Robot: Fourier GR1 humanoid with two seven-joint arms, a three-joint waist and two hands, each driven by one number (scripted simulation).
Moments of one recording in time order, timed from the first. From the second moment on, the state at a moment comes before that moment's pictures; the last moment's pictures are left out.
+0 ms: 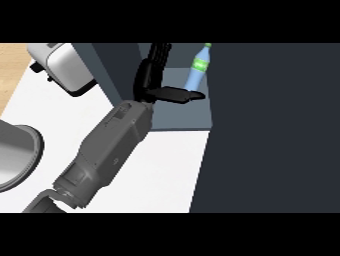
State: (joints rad) left arm -0.99 0.00 -0.30 -0.50 0.65 0.19 -0.61; right arm 0.28 -0.33 0.48 -2.48 0.00 -0.20 0.16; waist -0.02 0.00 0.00
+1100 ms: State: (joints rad) left arm -0.21 0.27 -0.47 -1.47 0.58 0.27 -0.42; right arm 0.16 -0.39 0.70 -2.48 0.03 -0.14 0.38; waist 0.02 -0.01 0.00
